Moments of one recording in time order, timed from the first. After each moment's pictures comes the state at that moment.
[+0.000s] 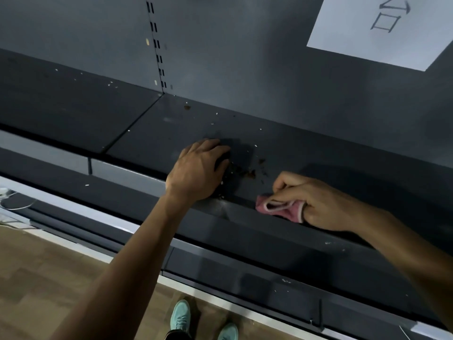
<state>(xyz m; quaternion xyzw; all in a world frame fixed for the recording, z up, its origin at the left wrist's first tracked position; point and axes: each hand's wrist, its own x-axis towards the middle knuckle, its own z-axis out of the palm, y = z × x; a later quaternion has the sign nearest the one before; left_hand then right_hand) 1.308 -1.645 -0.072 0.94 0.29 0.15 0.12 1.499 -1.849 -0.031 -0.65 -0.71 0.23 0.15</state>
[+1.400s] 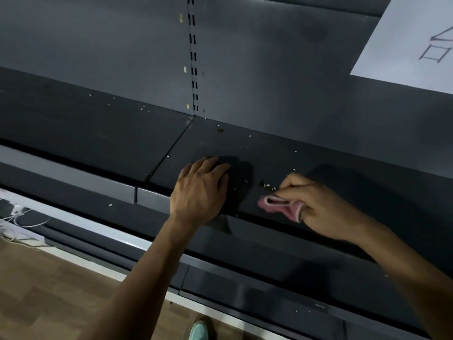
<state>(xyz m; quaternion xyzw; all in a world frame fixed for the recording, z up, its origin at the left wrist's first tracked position) 1.248 -1.591 -0.075 0.92 0.34 0.16 0.07 1.435 -1.770 -0.017 -0.72 -0.64 0.19 0.19</state>
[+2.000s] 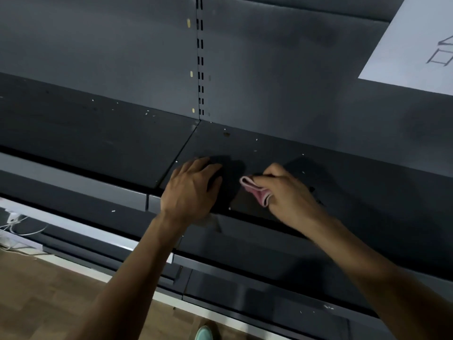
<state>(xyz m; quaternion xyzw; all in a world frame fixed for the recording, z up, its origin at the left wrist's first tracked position) 1.221 -1.554 -0.070 0.93 0.33 0.16 0.10 1.388 -1.709 -0.037 -0.78 -0.59 0.05 0.19</state>
